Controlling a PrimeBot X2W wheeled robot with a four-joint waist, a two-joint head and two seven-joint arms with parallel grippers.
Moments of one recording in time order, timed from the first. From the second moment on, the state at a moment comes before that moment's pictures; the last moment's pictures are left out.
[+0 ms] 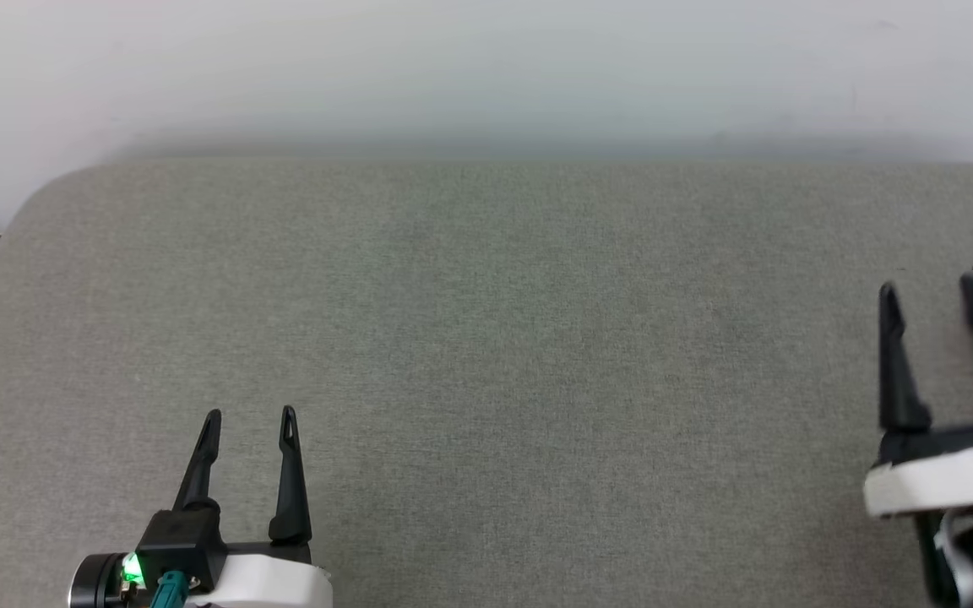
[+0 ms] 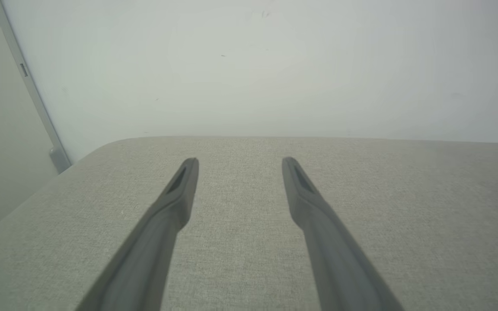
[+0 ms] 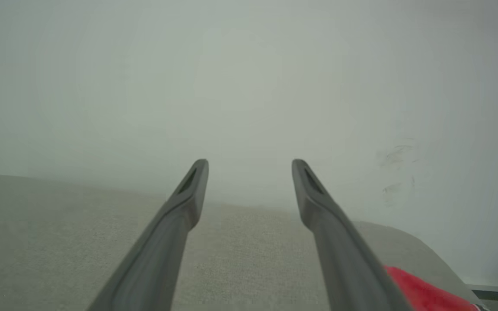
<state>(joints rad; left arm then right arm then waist) 0.06 0.05 -0.03 -0.01 -0.07 0.06 -0.26 -0.17 -0.14 -0.13 0.05 0.05 0.13 -0.26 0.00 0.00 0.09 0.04</state>
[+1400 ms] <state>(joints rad) 0.14 0.05 -0.02 0.05 -0.10 0.02 -0.26 0.16 -0.05 -0.11 -0.01 0.11 0.13 -0.26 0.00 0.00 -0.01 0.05</state>
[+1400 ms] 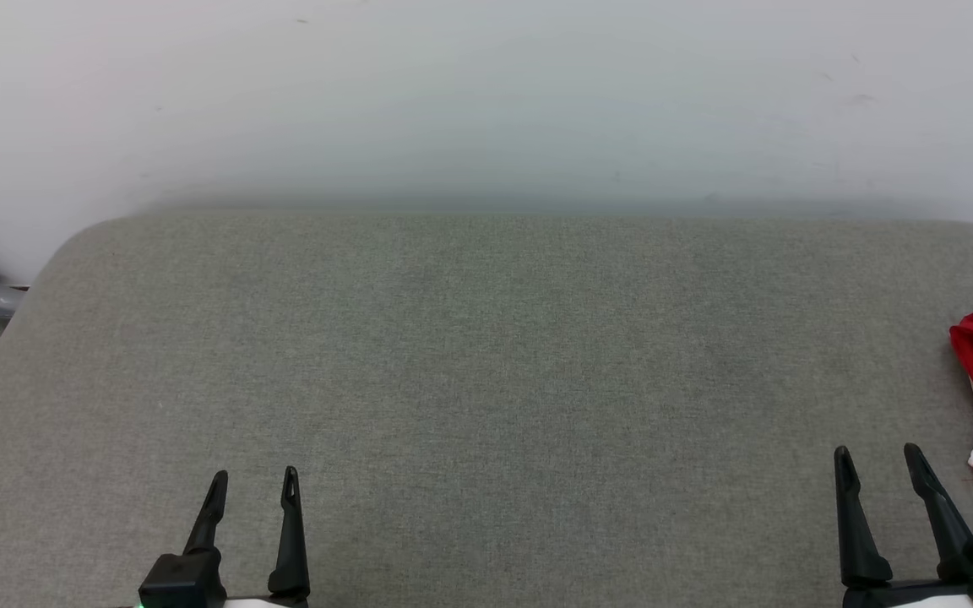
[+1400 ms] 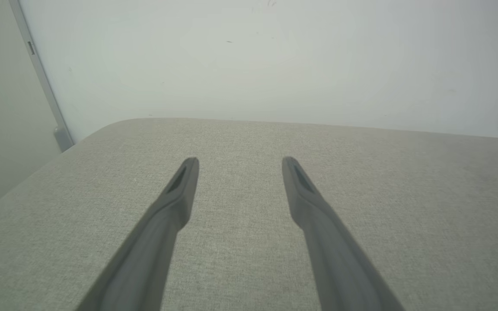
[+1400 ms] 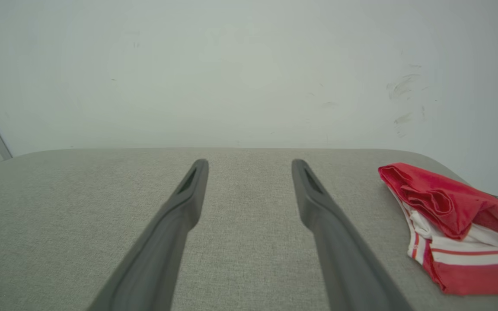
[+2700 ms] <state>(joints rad) 0.07 0.05 0.02 0.16 -0.65 -0.03 -0.12 0.09 -0.05 -0.10 0.11 0.66 0.13 -0.13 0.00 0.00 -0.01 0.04</state>
